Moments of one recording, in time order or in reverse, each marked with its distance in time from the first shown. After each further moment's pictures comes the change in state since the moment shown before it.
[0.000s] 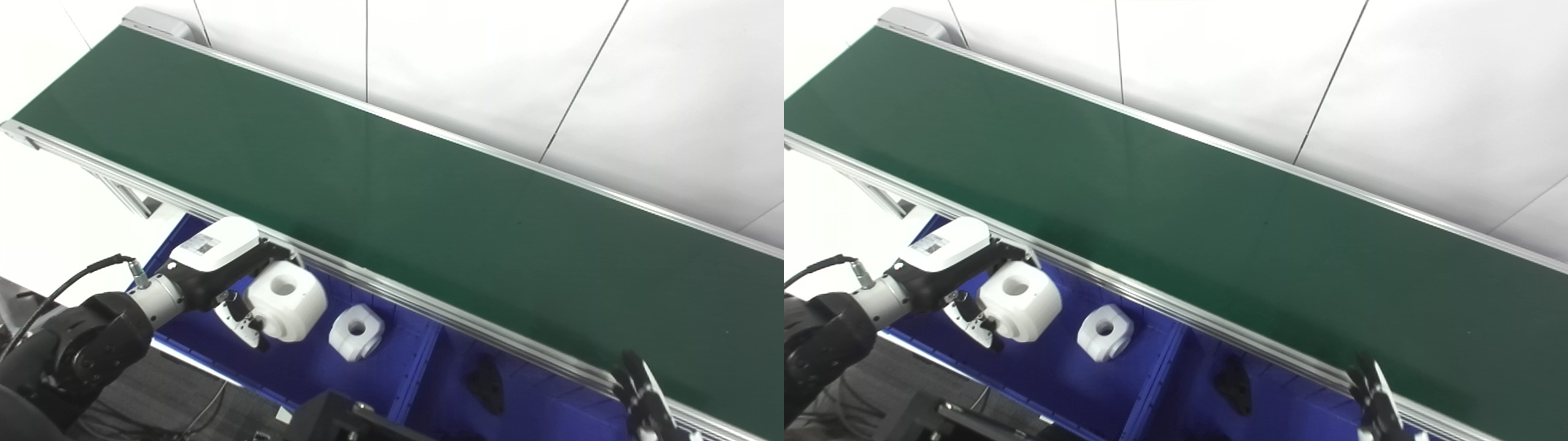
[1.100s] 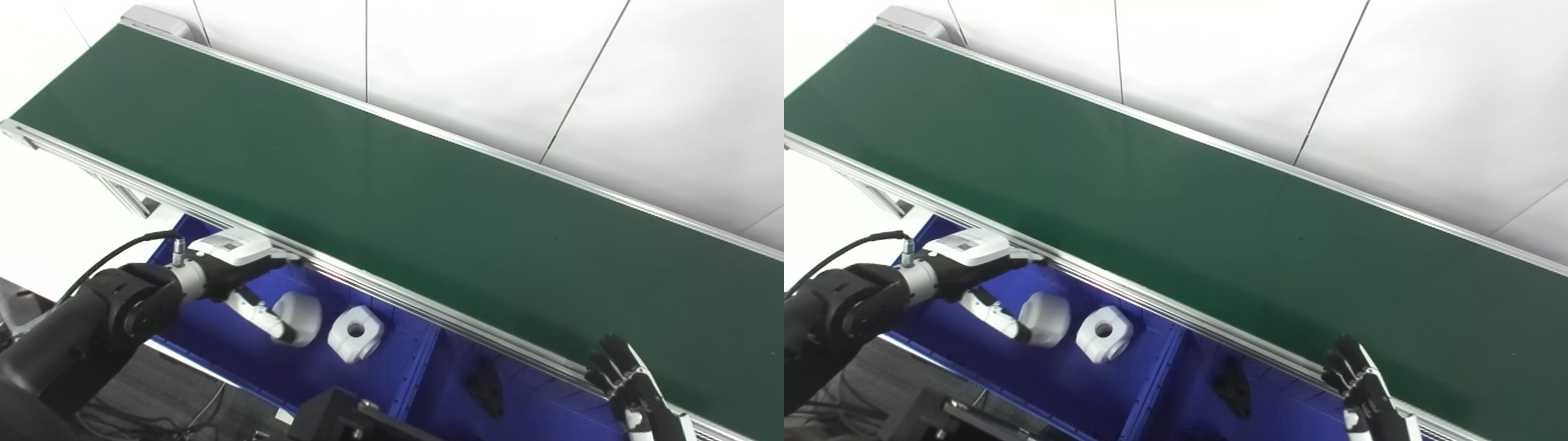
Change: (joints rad) left arm -0.138 0.002 -0.098 -0.098 0.164 0.287 -0.384; right arm -0.022 0.063 0.006 -0.007 0.031 0.051 0.000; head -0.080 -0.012
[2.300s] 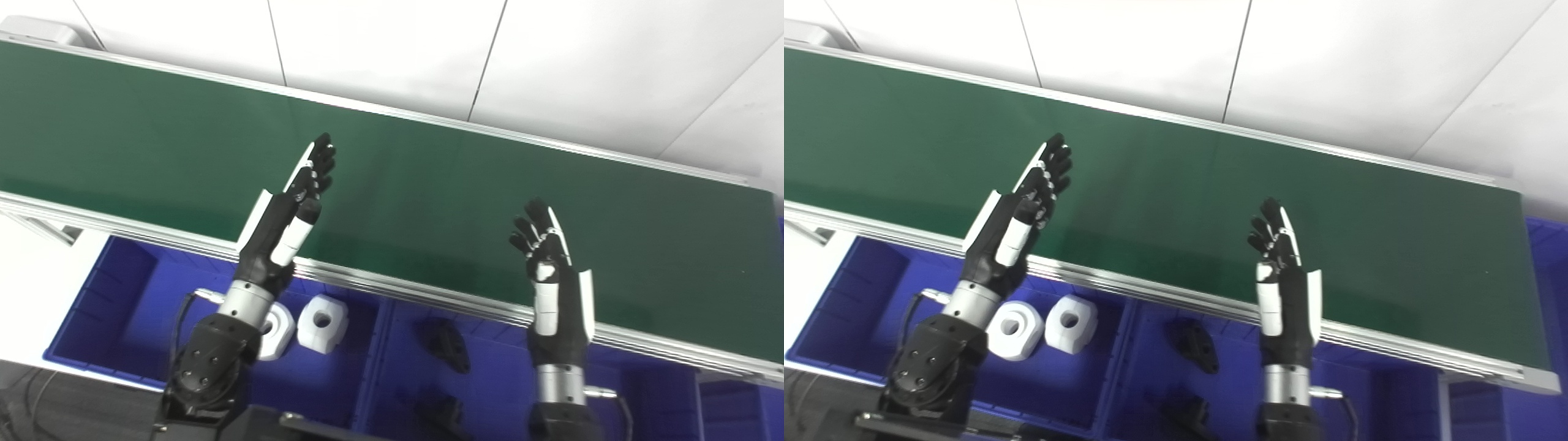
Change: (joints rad) left arm -0.082 -0.573 0.074 0.182 -0.674 -0.304 0.471; right arm -0.105 0.348 0.102 0.025 -0.297 -0.072 -0.235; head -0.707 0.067
